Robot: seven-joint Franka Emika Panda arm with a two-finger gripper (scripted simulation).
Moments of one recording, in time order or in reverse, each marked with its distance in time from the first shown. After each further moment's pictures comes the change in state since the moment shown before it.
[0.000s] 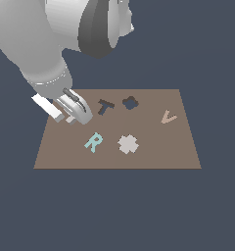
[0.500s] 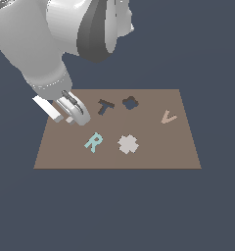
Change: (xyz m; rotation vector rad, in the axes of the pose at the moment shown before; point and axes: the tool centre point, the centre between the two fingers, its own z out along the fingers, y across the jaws) arm 0.001 0.007 0.012 0.002 -0.001 0.042
